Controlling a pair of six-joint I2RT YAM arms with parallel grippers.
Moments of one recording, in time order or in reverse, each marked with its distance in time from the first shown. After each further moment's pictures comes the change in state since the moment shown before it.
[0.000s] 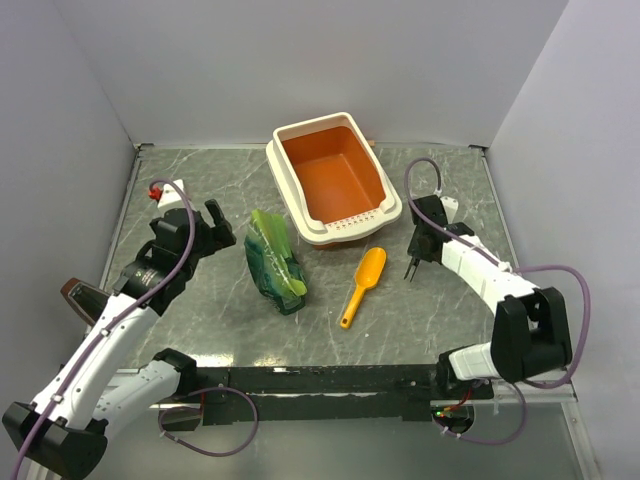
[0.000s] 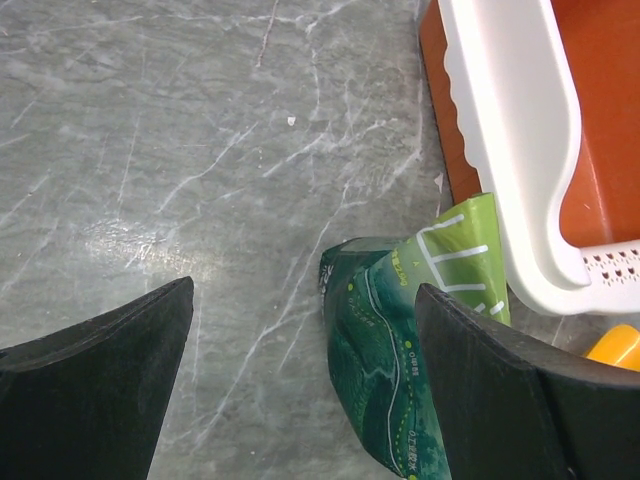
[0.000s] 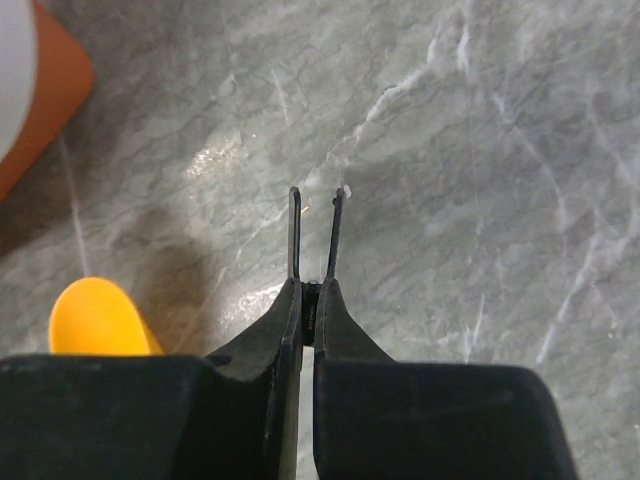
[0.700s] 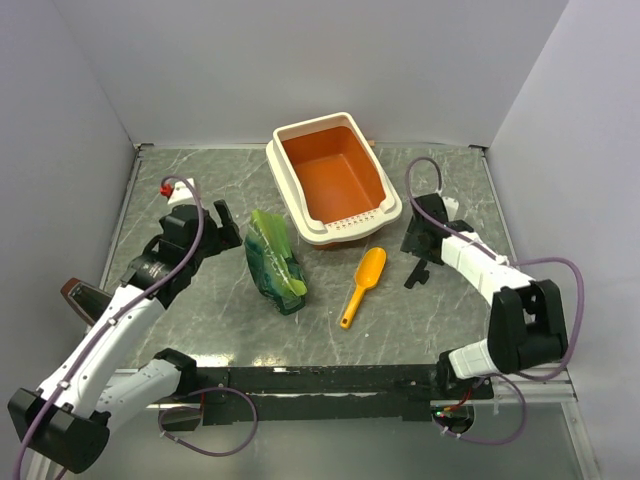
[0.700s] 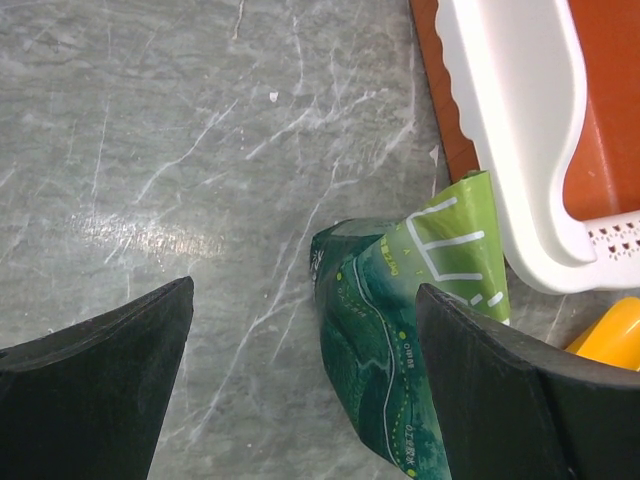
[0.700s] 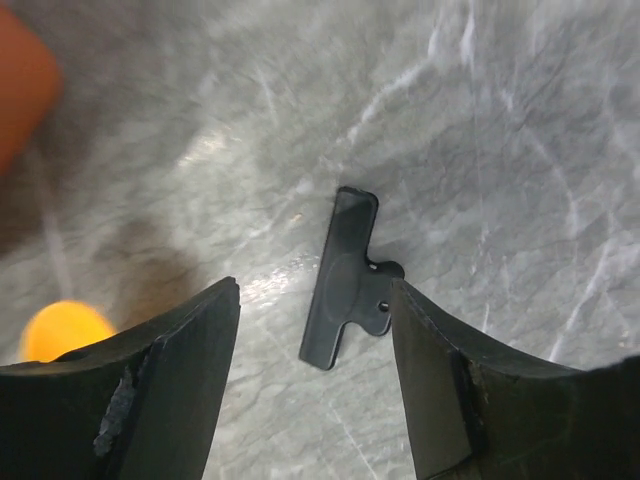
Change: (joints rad) left arm 0.000 0.053 0.000 0.013 0.062 0.017; right arm -0.029 0.072 -0.001 0.027 -0.033 -0.001
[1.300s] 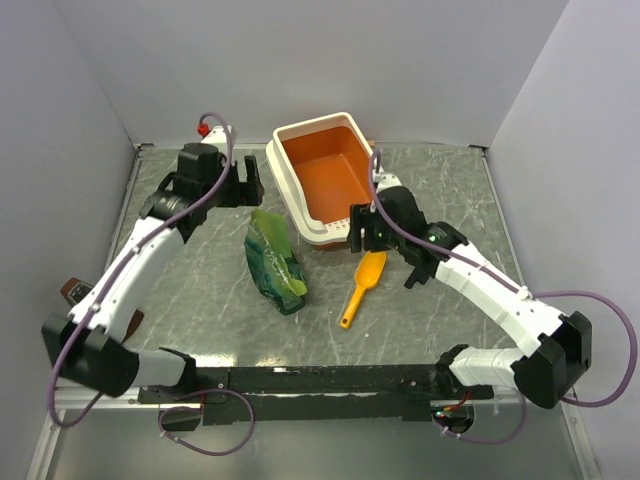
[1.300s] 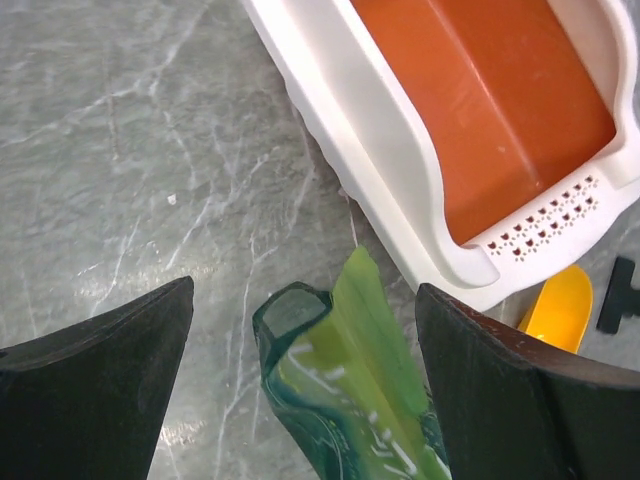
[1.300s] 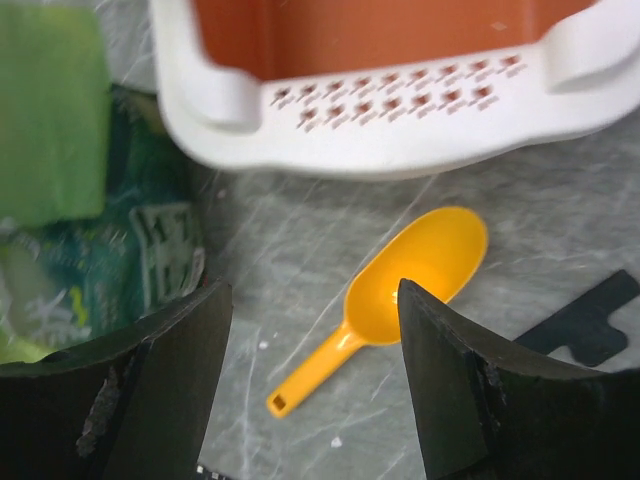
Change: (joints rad) left arm 0.060 0.381 0.410 0.002 0.301 0.241; right arm 0.404 -0.184 0.221 -0.041 -0.189 -0.176
